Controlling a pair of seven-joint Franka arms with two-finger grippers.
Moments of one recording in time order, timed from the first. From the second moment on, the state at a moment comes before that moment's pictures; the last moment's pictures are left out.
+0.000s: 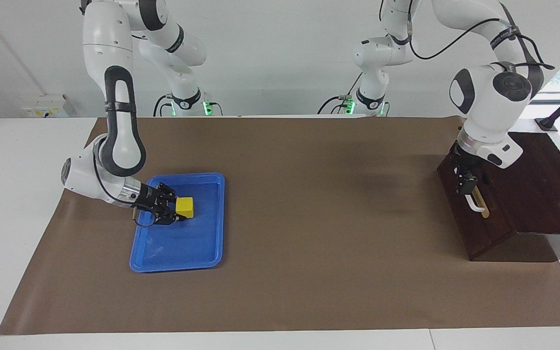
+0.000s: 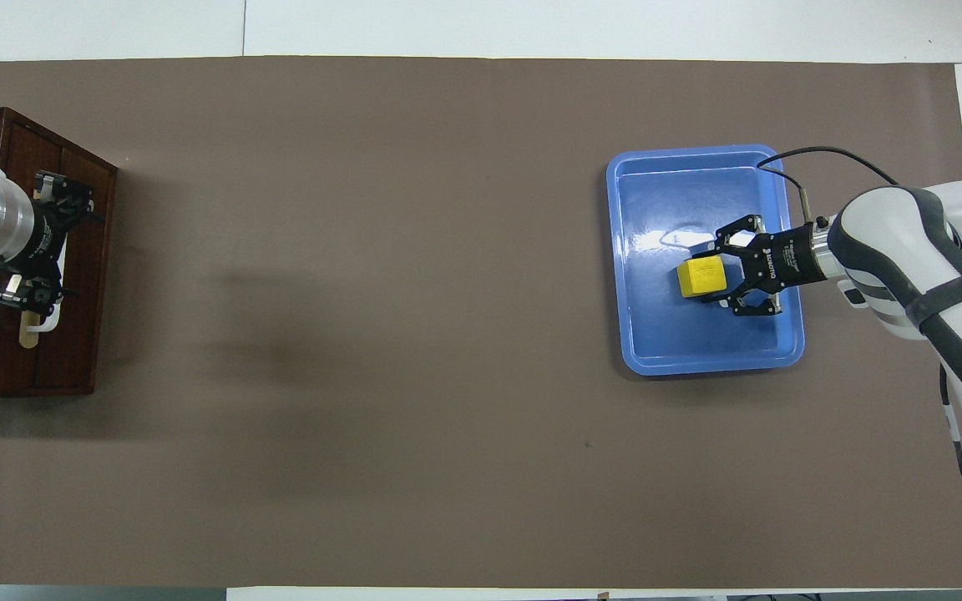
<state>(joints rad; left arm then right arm) 0.03 0.04 -0.09 -1.88 0.13 1.95 -1.29 -0.15 0.41 0.03 -1.95 0.74 2.04 0.81</state>
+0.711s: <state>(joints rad) 0.03 -0.05 -0.10 -1.75 -0.01 1.60 -0.38 -0.14 0.35 0.03 -1.83 0.49 1.92 0.81</state>
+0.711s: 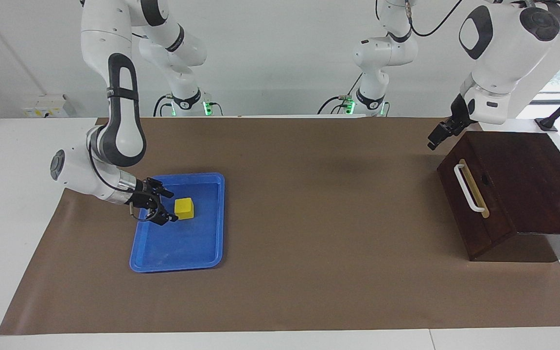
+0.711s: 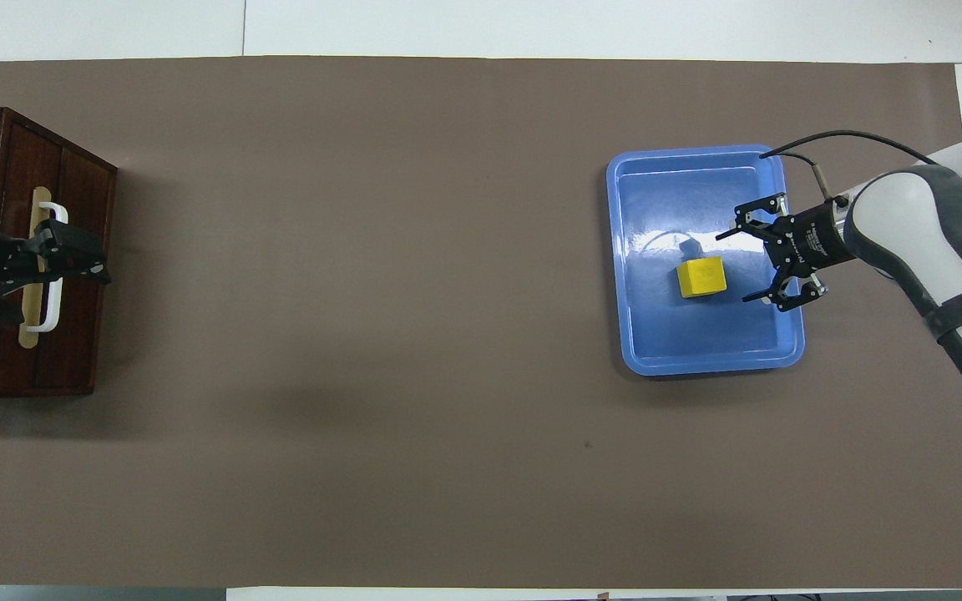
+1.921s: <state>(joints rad) -0.05 0.02 -0.05 -1.62 -0.01 1.48 0.03 -0.08 -0.06 0.05 -1.72 0.00 1.61 -0.01</state>
